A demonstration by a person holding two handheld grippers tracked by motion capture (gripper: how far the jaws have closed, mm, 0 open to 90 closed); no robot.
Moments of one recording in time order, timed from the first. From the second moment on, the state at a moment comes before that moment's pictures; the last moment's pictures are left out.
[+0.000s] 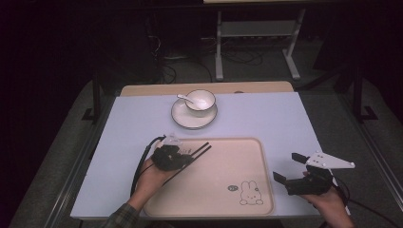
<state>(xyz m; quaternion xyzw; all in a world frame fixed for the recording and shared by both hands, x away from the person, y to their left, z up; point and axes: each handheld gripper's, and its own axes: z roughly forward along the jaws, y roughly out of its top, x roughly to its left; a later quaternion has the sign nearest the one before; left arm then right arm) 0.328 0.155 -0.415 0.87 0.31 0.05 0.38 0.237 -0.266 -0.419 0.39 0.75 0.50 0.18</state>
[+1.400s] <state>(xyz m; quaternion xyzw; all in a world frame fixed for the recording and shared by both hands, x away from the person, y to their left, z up) 0.370 0.156 -0.443 0.86 0.36 0.04 0.36 0.237 -0.269 -0.420 0.39 0.75 0.50 0.18</state>
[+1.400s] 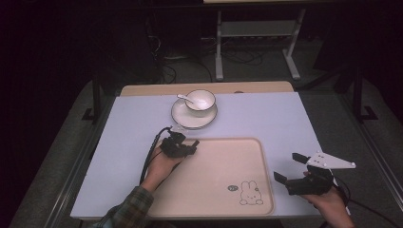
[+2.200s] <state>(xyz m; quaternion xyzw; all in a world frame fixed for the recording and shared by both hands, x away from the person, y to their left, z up) 0.344 0.216 -0.441 0.85 0.40 0.04 0.35 0.235 -0.272 -0.420 0.39 0.75 0.50 0.18</state>
